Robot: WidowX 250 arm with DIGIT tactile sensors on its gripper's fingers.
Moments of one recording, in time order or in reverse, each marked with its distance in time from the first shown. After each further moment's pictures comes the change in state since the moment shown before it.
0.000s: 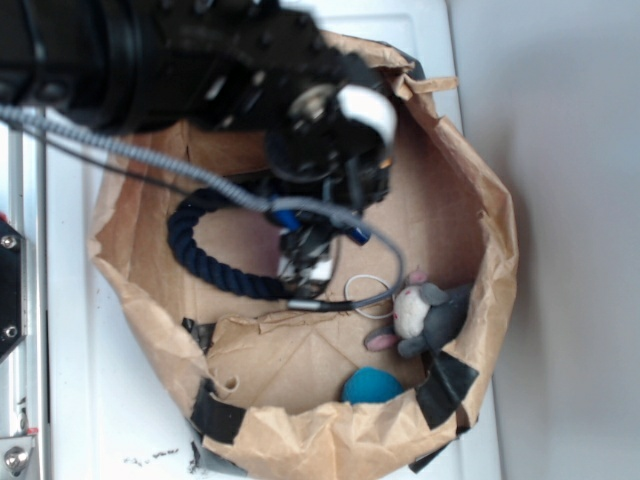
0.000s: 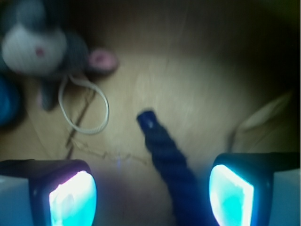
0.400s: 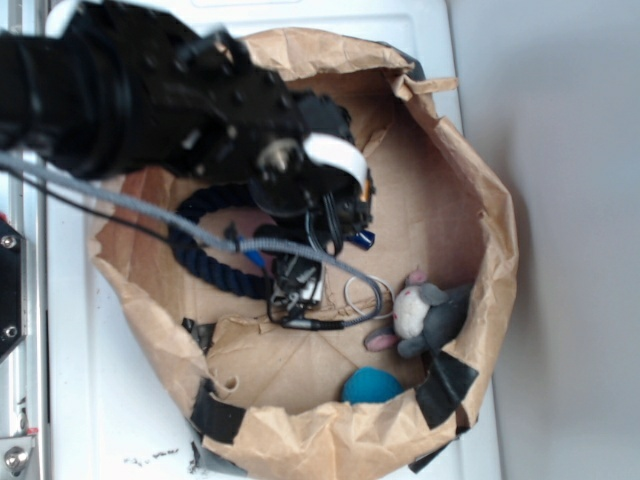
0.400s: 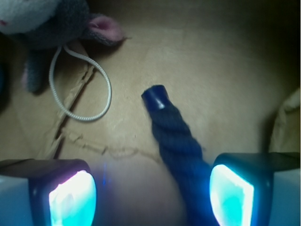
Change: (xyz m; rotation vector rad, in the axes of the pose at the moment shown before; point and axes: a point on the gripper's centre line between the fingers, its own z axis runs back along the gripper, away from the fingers) arm 0.005 -0.009 -0.018 0.035 -0.065 -0.024
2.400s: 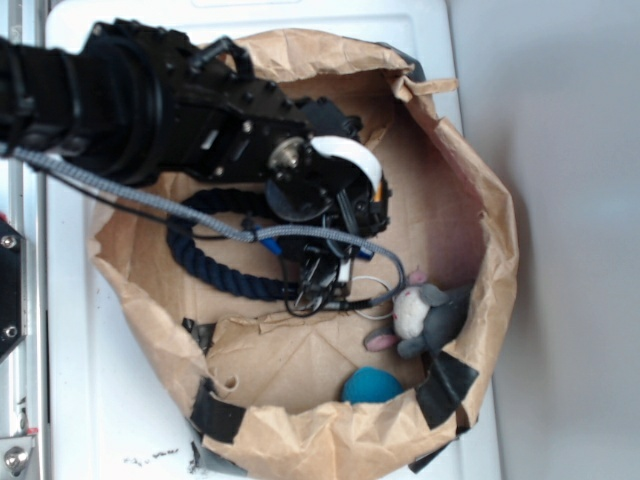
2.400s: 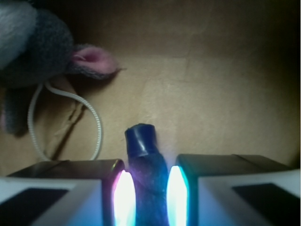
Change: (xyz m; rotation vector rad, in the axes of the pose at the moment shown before) arm 0.010 -0.014 -0.009 -0.075 -0.072 0.023
